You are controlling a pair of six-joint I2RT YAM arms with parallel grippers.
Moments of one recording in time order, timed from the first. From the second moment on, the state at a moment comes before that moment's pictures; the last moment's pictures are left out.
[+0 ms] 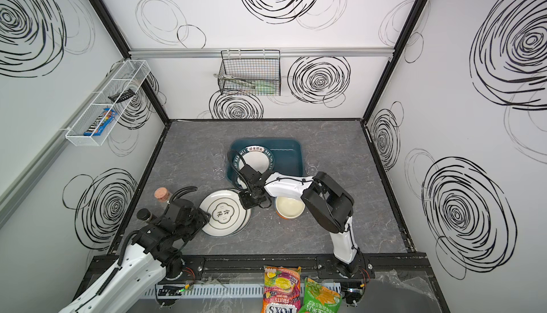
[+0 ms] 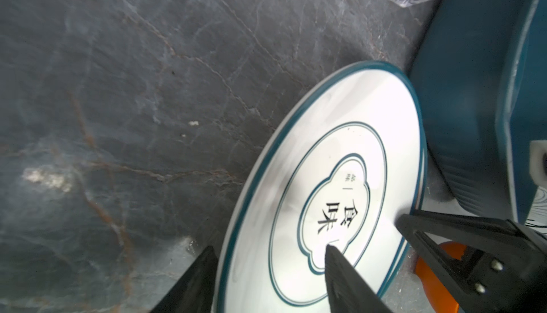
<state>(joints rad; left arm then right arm) -0.40 0.53 0.30 -0.76 0.02 -1.17 0.98 1.94 1.28 -0.47 -0.25 0.48</state>
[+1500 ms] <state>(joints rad) -0.40 0.44 0.37 -0.85 0.02 -1.18 0.96 1.92 1.28 -0.48 -0.25 0.48</state>
